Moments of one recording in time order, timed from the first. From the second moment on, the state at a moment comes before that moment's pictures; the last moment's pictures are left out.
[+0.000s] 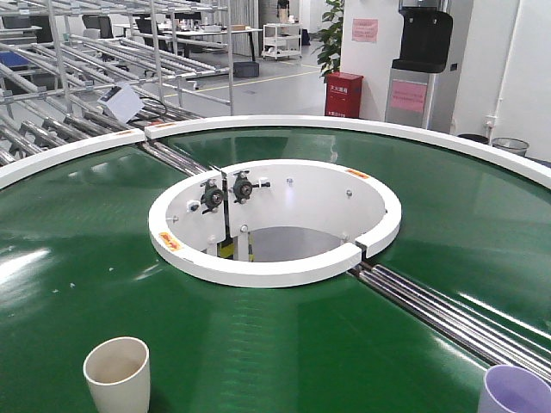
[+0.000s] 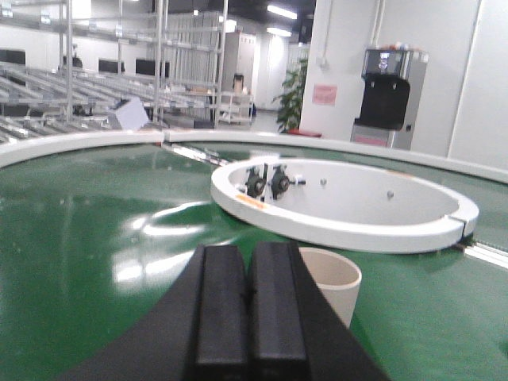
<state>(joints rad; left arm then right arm) -0.03 -0.01 0.03 -0.03 -0.08 -0.16 0.04 -0.01 0.03 -0.11 -0.17 0.10</state>
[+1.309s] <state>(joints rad) -0.03 0.73 -0.50 -0.05 0.37 0.13 0.04 0.76 -0.50 -0.11 0.32 0.13</state>
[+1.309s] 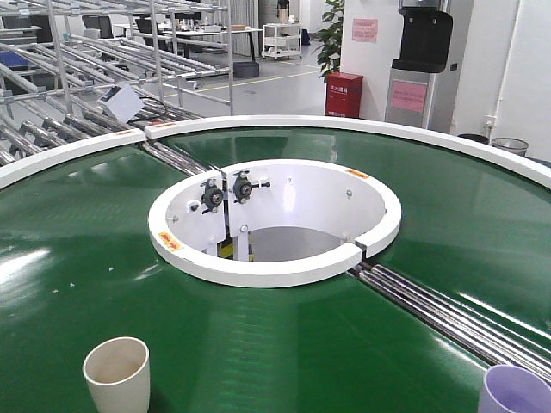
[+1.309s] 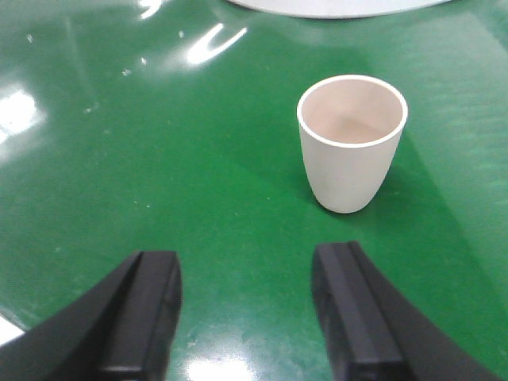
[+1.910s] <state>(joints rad) -0.05 1.32 -0.94 -0.18 0.50 0.16 0.04 0.76 -0.50 -0.11 0.30 0.13</state>
